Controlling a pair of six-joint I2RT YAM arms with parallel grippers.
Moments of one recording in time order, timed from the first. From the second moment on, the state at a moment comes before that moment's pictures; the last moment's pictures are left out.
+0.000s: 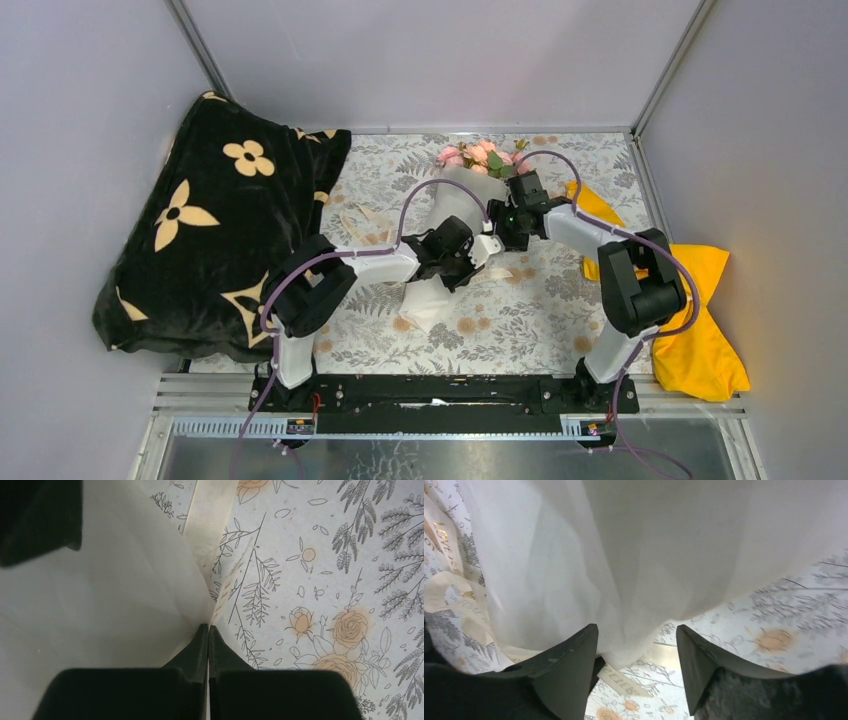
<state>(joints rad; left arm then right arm) -0.85 1.92 1.15 -0.11 0.27 0.20 0.36 1.75 1.08 -0.38 -0.22 0.50</state>
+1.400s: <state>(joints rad) -0.77 1.94 1.12 -0.04 0.39 0.11 0.41 1.67 0.89 -0.29 -0.09 0.69</state>
